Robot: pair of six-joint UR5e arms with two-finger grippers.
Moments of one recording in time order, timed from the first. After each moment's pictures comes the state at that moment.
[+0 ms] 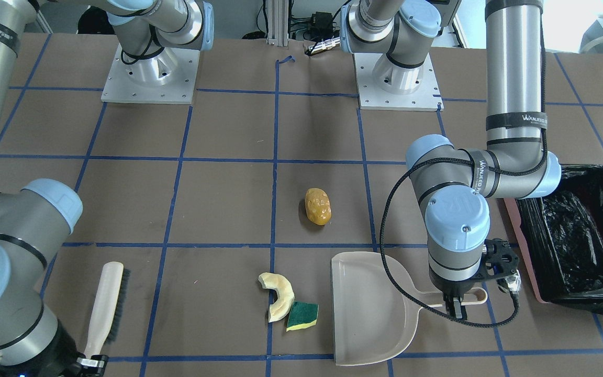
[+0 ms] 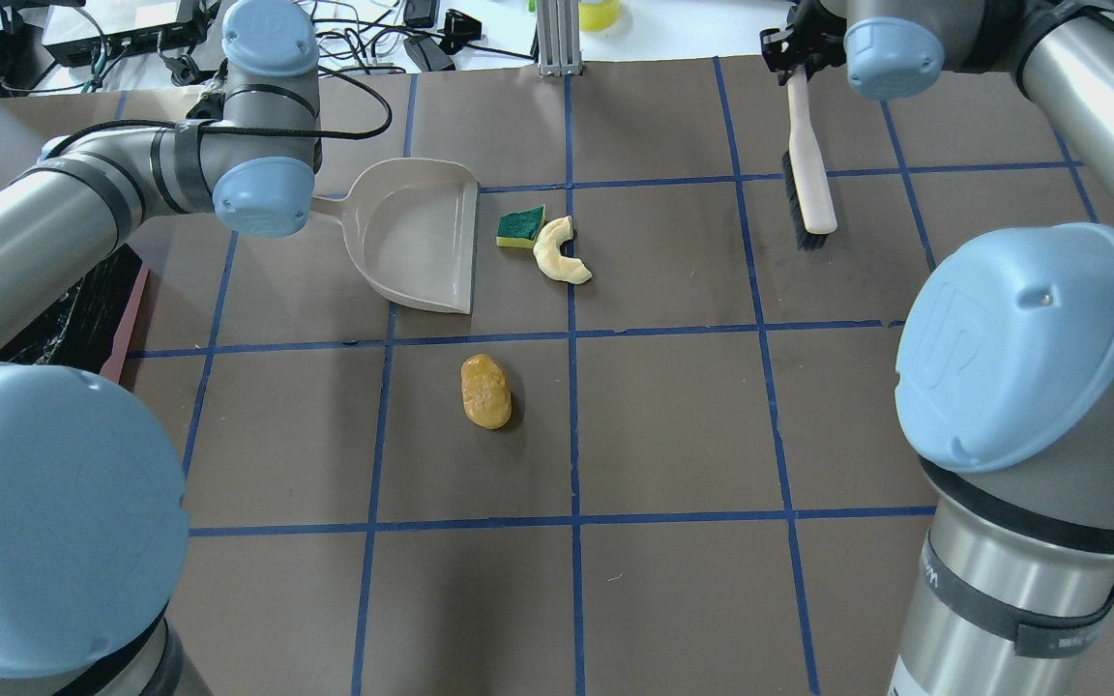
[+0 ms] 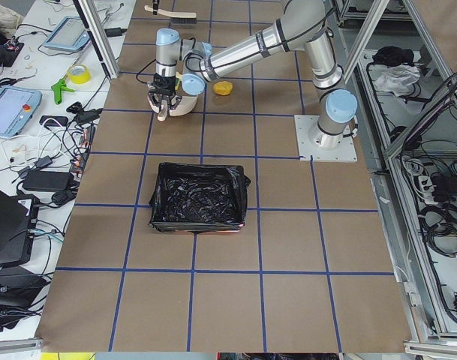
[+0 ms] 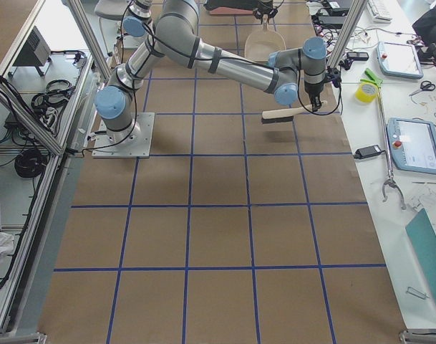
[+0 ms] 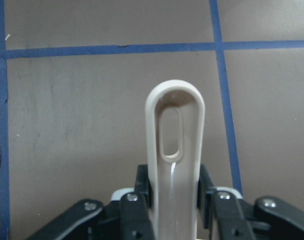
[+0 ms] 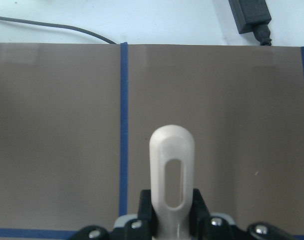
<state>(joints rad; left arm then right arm) -1.55 -2.12 -1.54 -0.90 1.91 -1.48 1.51 -0.84 1.14 -2.22 -1.52 -0.06</state>
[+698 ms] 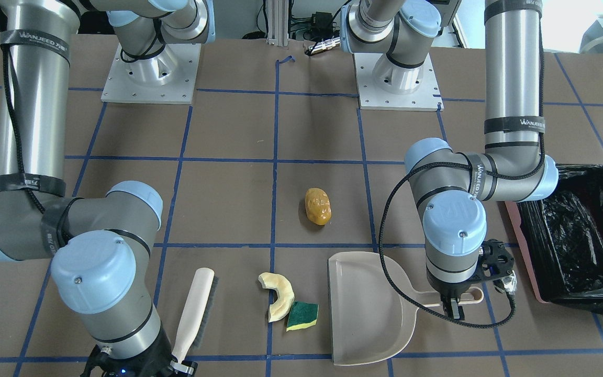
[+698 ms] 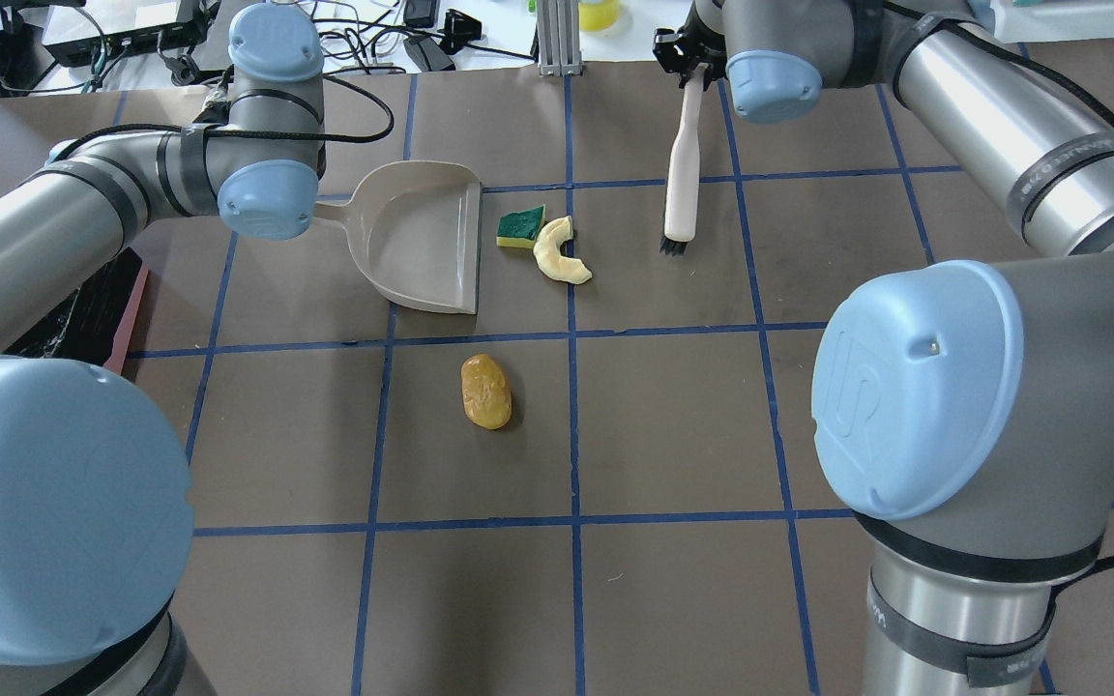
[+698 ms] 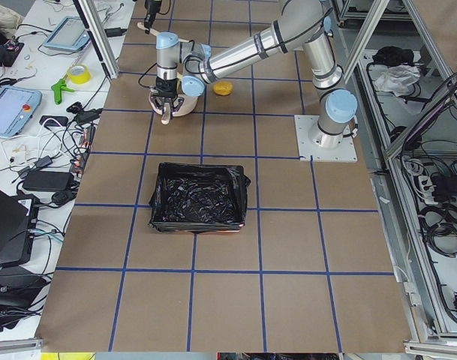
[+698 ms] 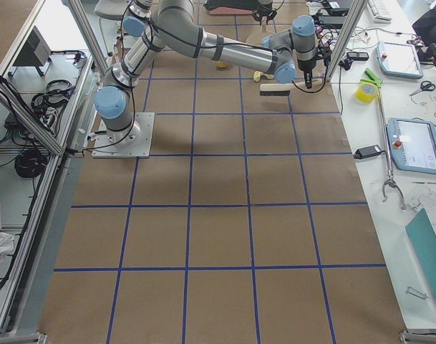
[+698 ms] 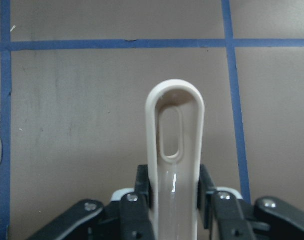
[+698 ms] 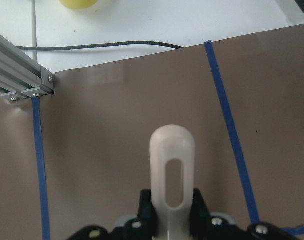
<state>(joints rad) -1.55 -2.13 -1.54 -0.90 1.91 -1.51 1.66 -0.79 1.10 -2.28 -1.55 0.27</state>
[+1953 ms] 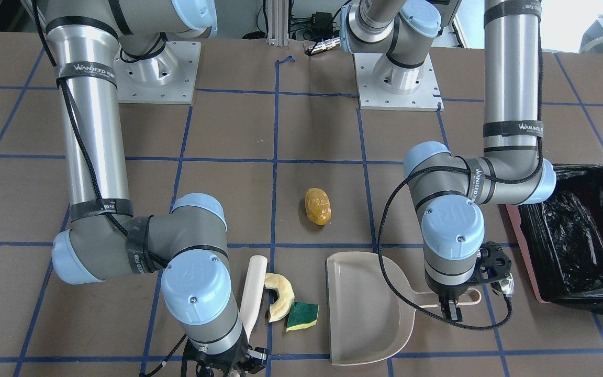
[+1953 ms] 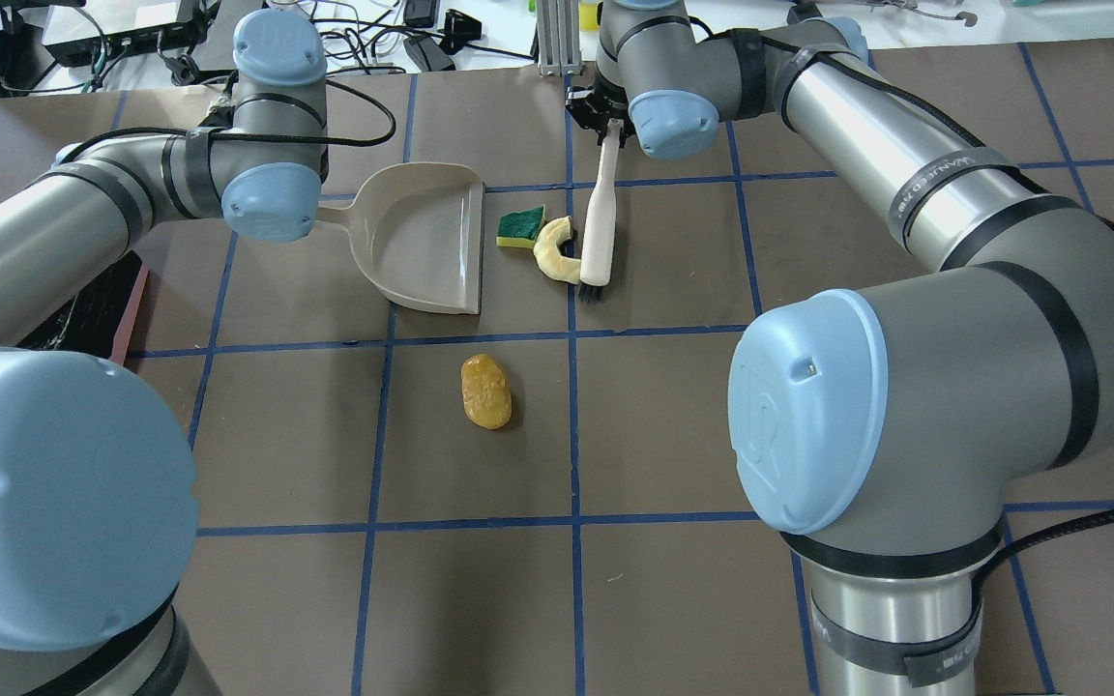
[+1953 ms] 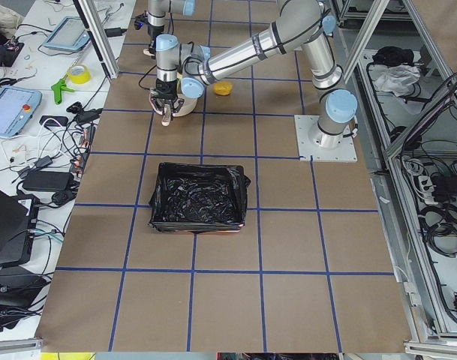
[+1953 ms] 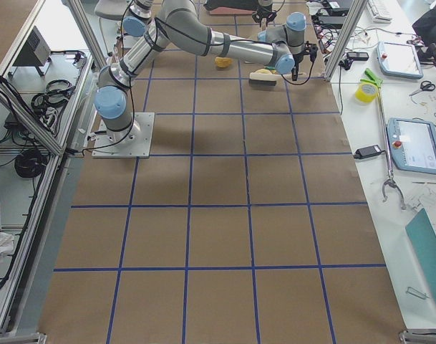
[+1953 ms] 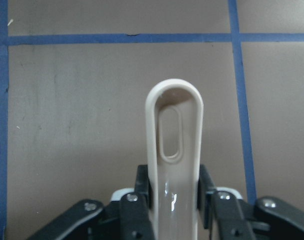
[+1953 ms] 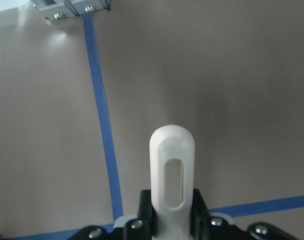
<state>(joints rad) -1.55 -2.15 -1.54 -0.90 1.91 -1.51 1.78 -0.69 1.02 -2.19 -1.55 0.40</state>
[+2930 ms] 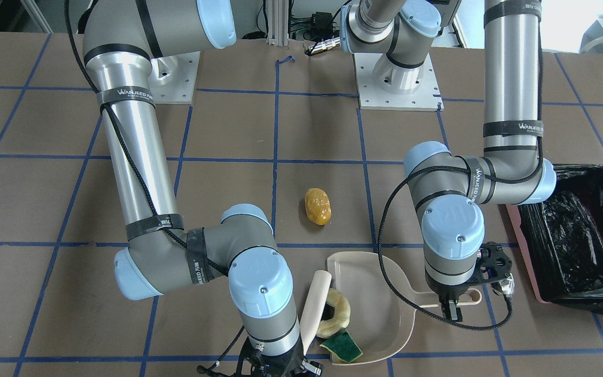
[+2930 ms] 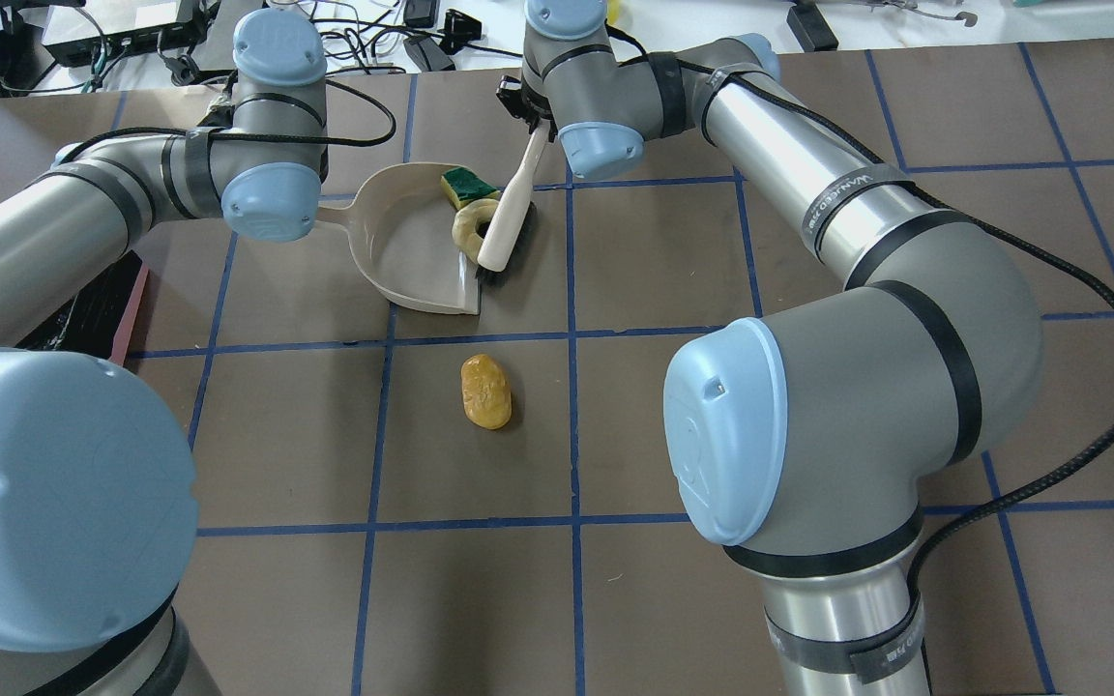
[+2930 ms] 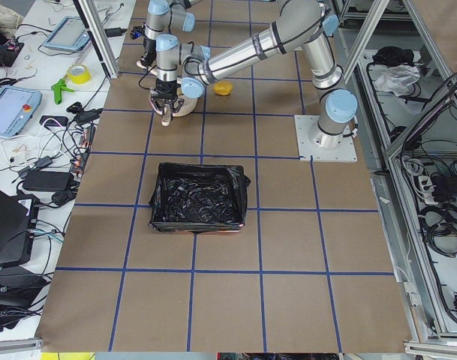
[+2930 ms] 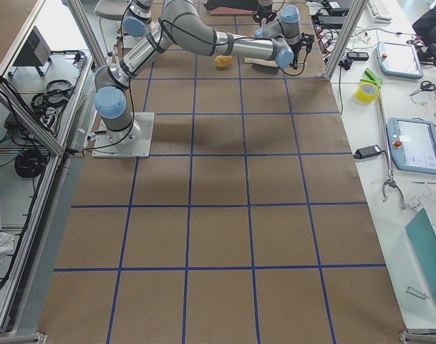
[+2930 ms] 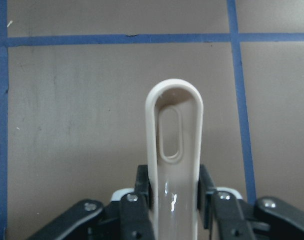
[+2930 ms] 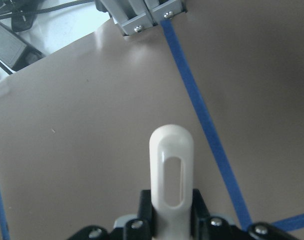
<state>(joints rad) -1.55 -2.14 -1.54 -0.90 1.91 -1.50 1.87 -0.59 0.89 -2.29 -1.53 0.70</state>
